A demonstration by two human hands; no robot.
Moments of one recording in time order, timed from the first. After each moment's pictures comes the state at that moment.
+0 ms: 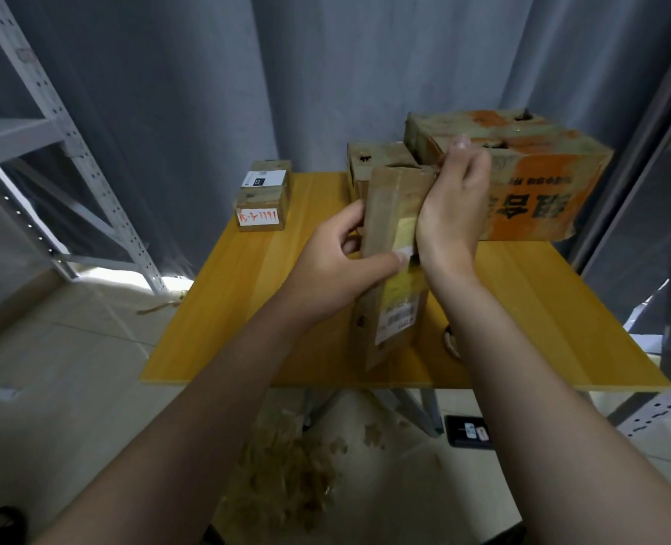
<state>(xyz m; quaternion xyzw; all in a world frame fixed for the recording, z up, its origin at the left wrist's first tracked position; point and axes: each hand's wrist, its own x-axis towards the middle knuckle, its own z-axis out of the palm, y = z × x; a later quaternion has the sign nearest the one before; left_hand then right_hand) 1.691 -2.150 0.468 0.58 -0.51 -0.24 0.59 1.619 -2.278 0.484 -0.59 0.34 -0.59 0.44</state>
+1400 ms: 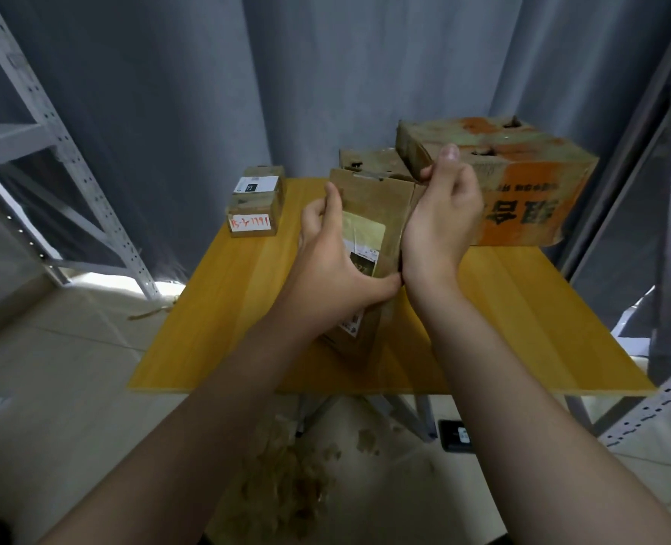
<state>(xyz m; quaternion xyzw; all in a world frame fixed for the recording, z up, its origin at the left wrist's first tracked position) 1.687 -2.168 0.458 0.75 -0.47 -0.06 0.45 1.617 -2.260 0.489 -0.52 0.30 -0.63 0.49</state>
